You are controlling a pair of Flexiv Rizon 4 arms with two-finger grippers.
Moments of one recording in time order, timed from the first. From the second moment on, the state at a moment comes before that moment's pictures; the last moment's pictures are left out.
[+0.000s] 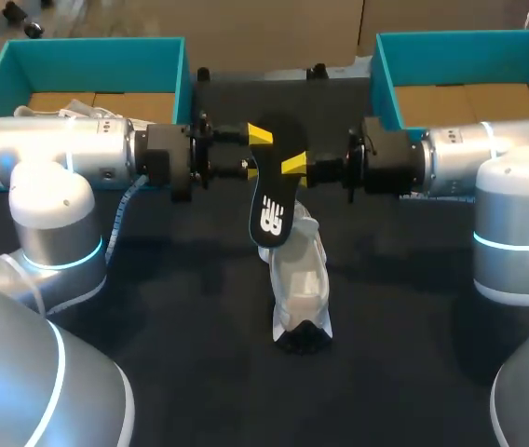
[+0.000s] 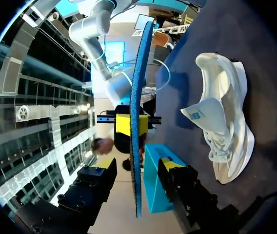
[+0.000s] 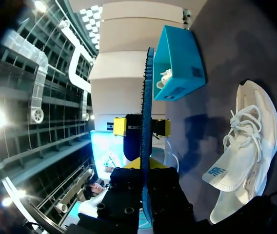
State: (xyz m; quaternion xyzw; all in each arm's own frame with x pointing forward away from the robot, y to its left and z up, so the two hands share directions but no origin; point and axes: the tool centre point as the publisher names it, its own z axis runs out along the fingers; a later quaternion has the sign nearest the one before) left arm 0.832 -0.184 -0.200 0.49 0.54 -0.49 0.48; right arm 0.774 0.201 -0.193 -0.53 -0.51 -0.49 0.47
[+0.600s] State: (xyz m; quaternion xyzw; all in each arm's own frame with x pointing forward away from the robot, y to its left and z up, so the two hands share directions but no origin) left arm 0.828 -0.194 -0.201 0.50 0.53 -0.50 0.47; right arm 0.775 0.202 -0.193 -0.53 -0.51 -0.49 0.47
